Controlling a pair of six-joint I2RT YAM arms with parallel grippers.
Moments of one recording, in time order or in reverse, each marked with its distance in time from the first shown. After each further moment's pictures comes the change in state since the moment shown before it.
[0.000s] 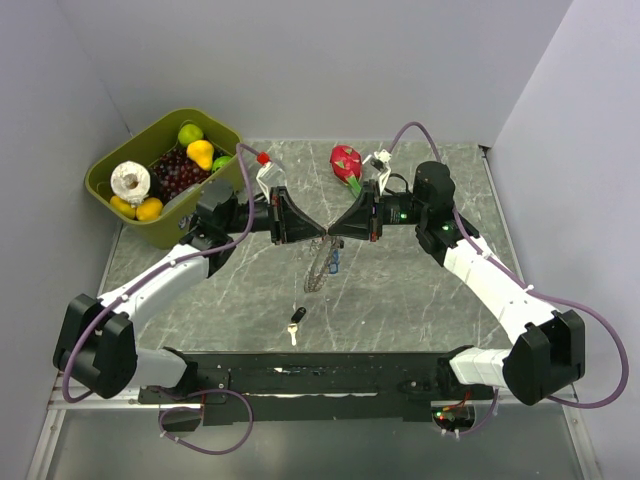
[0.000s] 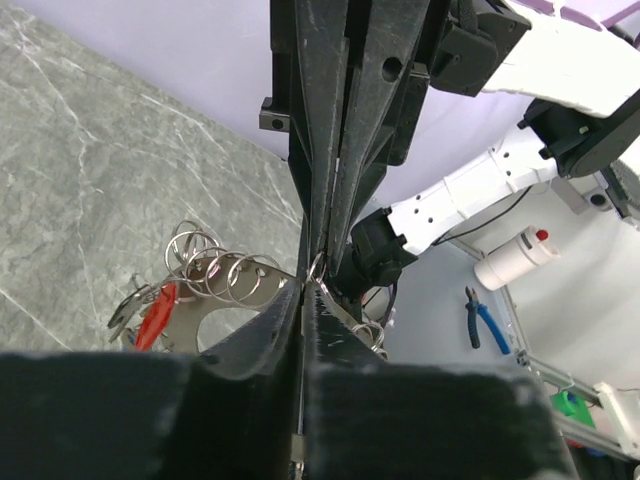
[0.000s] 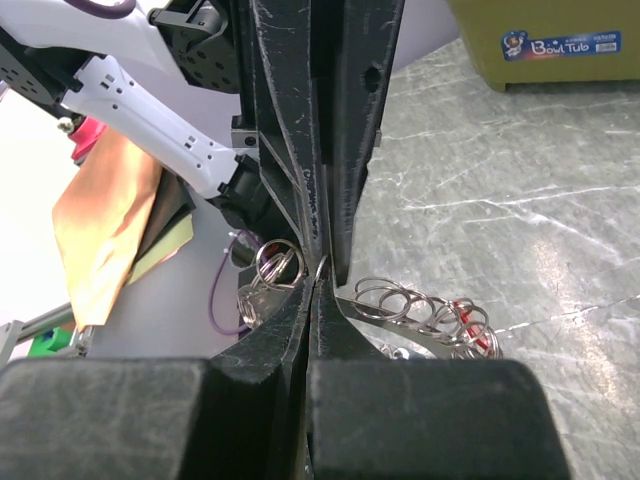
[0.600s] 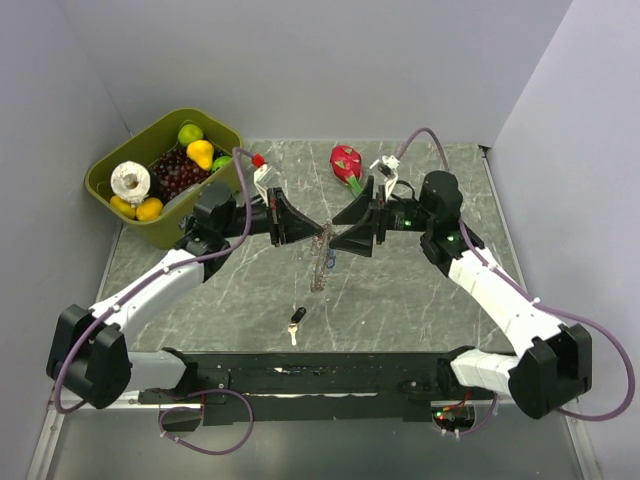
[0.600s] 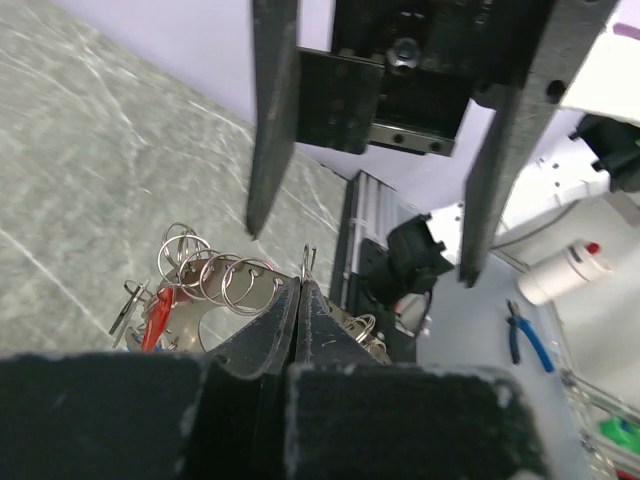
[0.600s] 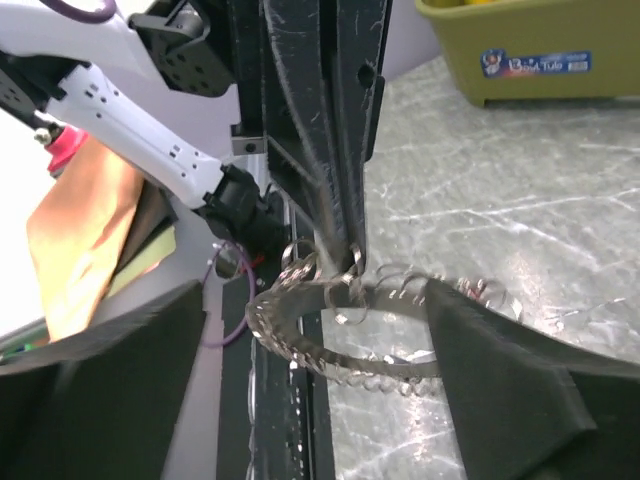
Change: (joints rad) left arm -0.008 -0.046 -0.005 -0.097 -0.084 0.100; right arm -0.005 -0.057 -0.066 0.069 0.049 0.013
